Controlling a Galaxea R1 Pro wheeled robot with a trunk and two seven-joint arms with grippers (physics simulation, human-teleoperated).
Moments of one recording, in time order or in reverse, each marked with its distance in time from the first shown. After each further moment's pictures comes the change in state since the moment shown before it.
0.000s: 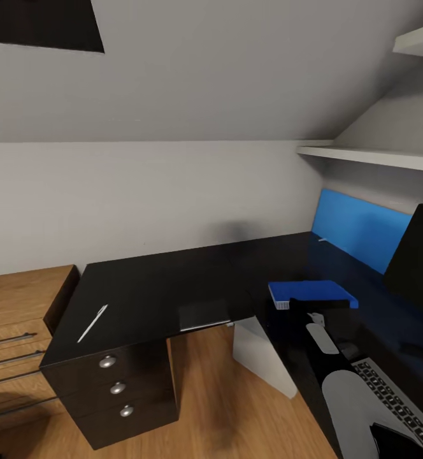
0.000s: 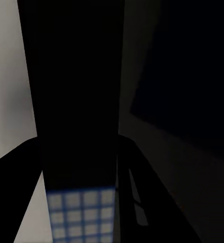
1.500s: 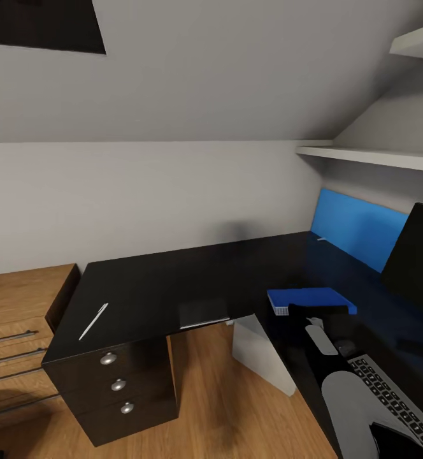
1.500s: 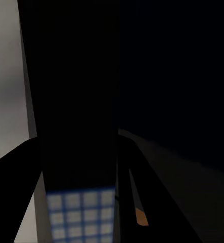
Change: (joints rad) left arm 0.000 0.001 0.003 -0.001 0.002 -0.002 0.003; right arm -0.001 0.000 0.000 0.024 -0.004 0.003 -0.053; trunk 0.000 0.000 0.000
